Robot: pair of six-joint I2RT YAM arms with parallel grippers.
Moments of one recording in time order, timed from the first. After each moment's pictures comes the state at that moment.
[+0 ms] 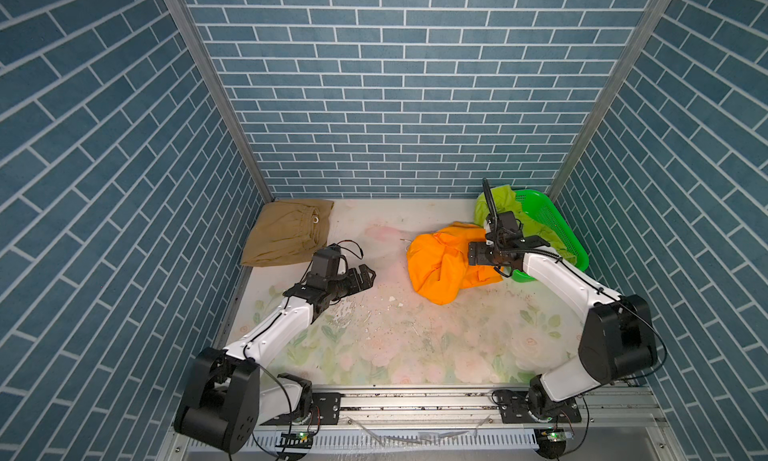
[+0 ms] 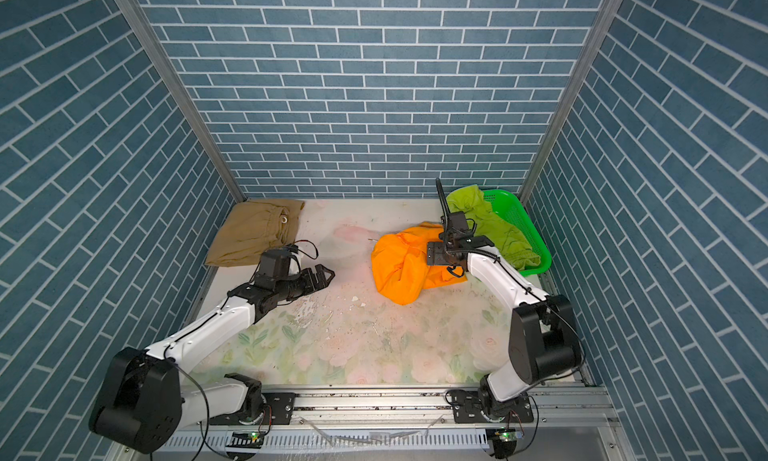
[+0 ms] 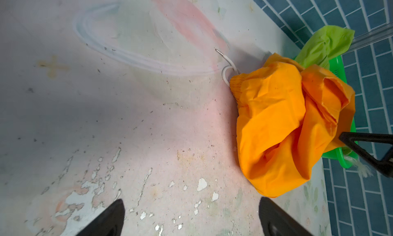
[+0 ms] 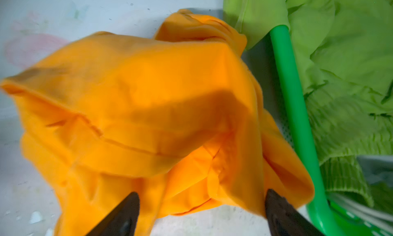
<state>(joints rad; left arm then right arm) -0.32 1.26 0.67 -0.17 0.27 -0.64 0.39 1.49 1.14 -0.59 0.06 0.29</state>
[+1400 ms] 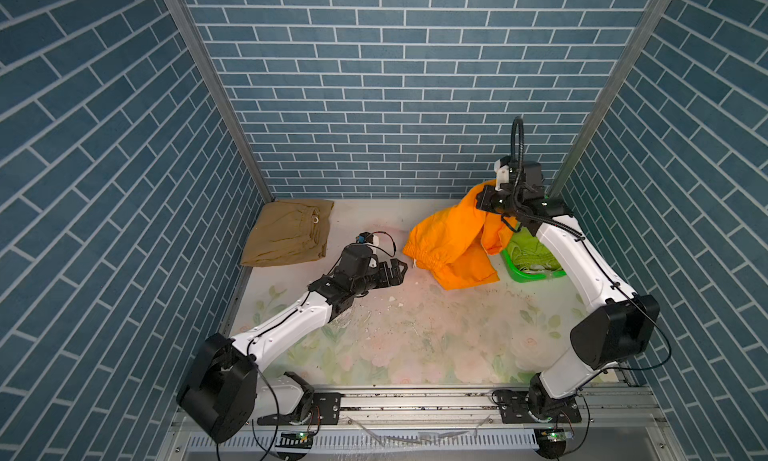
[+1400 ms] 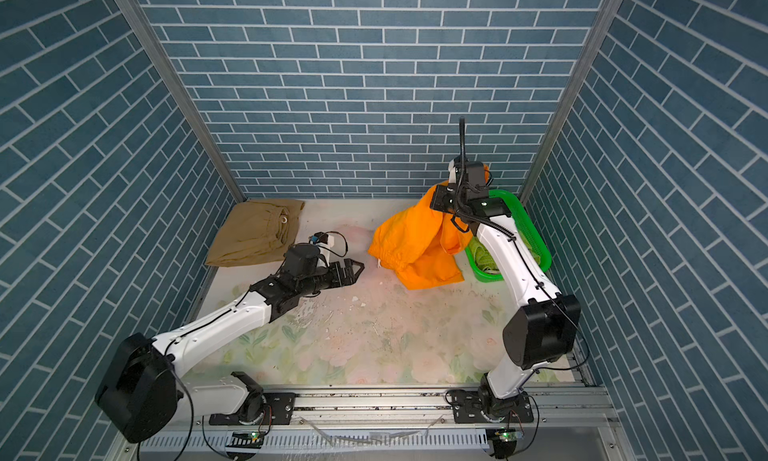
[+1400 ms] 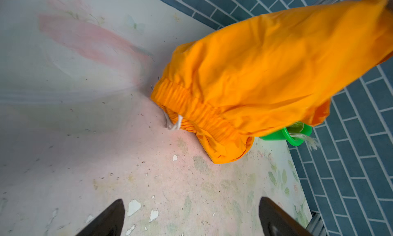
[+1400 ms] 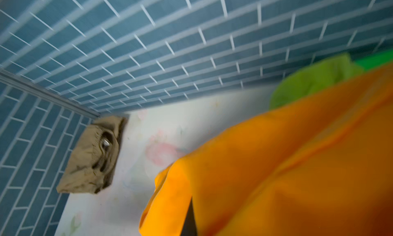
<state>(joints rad) -0.63 1.34 0.80 -0.05 0.15 -0.68 0.31 1.65 1.58 -0.59 -0.16 0.41</state>
